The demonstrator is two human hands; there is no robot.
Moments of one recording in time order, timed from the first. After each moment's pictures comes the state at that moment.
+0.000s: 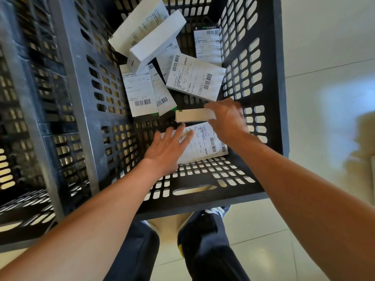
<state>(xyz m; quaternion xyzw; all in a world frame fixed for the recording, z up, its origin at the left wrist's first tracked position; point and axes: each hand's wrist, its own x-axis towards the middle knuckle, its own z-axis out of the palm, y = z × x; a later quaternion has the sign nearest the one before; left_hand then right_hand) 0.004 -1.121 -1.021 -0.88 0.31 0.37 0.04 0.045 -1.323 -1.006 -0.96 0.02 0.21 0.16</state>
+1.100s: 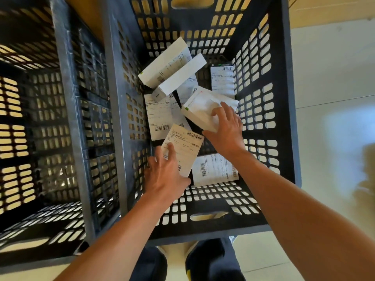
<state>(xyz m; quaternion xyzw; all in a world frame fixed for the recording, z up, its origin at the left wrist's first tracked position) 0.014 -1.097 -0.960 -0.90 -0.06 0.40 -0.14 0.088 -1.288 -1.016 -0.95 0.05 0.16 0.25</state>
